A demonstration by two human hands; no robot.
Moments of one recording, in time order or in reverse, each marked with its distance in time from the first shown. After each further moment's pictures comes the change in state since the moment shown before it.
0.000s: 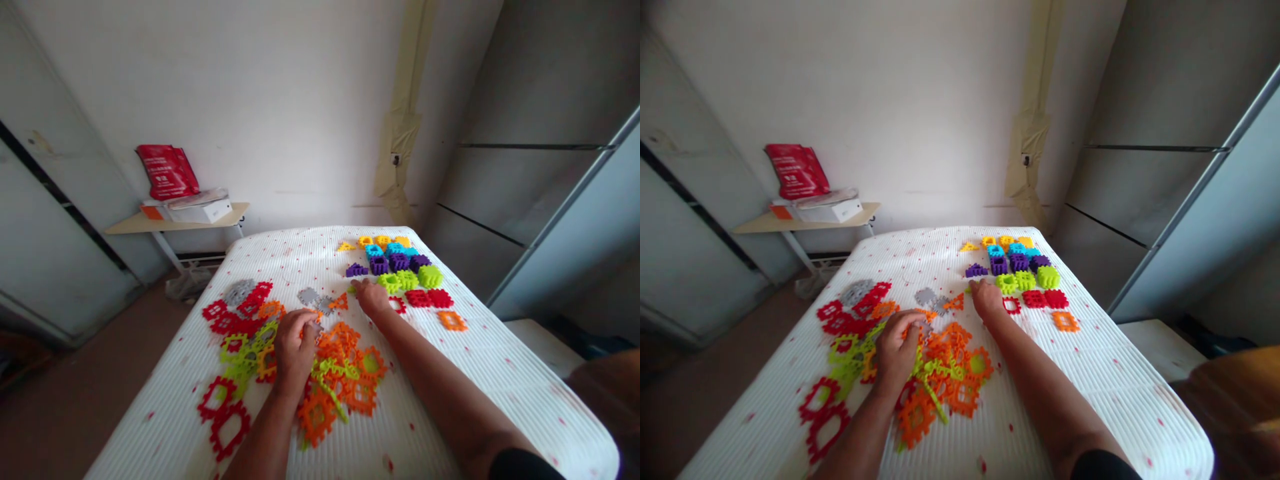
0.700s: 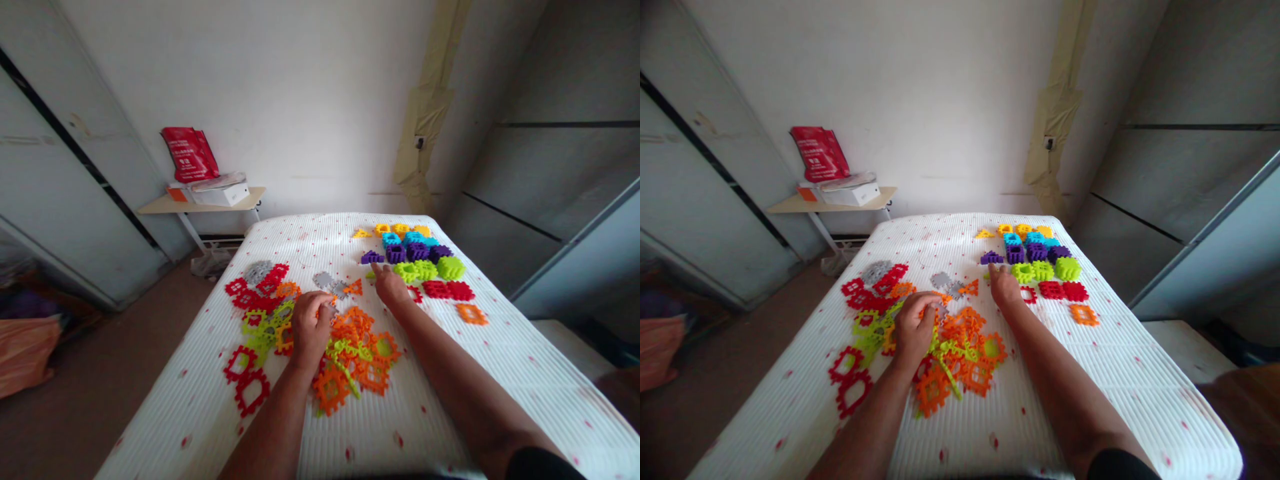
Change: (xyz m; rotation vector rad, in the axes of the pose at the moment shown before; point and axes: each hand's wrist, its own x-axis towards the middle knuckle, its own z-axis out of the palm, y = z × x) left_hand 0.000 0.004 -0.002 -0.019 -0.006 -0.040; right_hand -0.010 -0.002 -0.004 -0.010 0.080 0.067
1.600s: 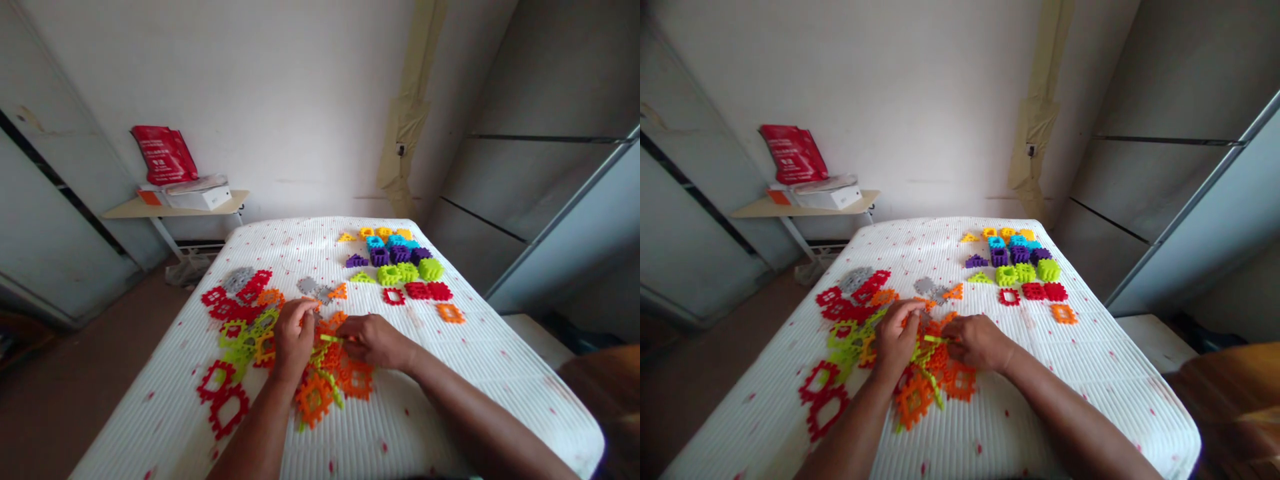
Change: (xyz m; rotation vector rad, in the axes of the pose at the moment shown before) left_hand -0.001 0.000 0.002 -0.003 -0.032 0.003; right_hand -0.094 -0.012 -0.042 0.528 -0.190 -0.713
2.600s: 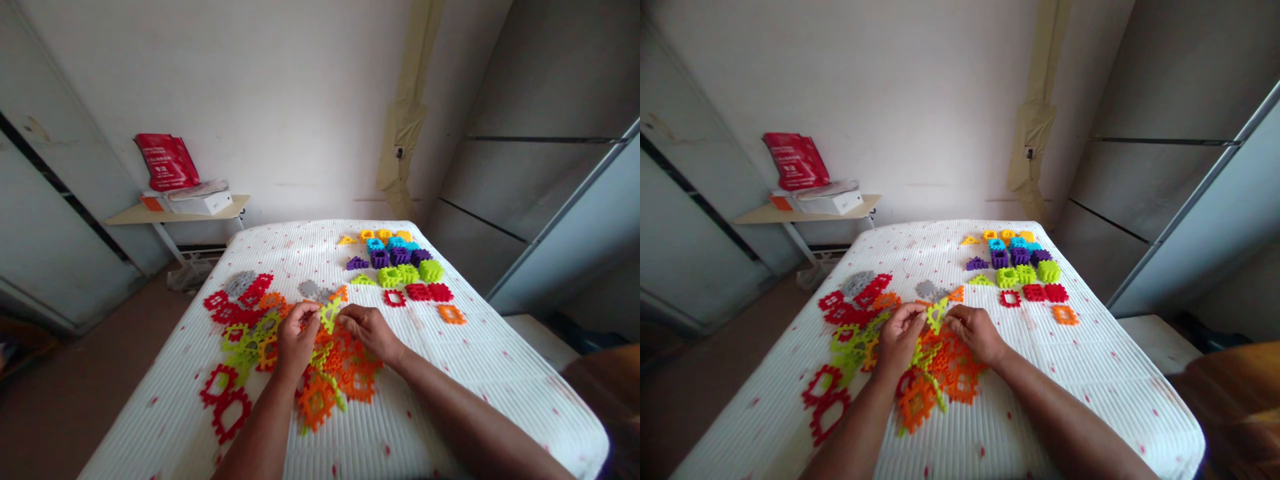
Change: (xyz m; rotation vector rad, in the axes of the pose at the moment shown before) left_hand -0.003 0.002 0.003 -0.399 -0.113 -0.398; right_hand 0.014 0.021 0.028 0.300 0.454 0.105
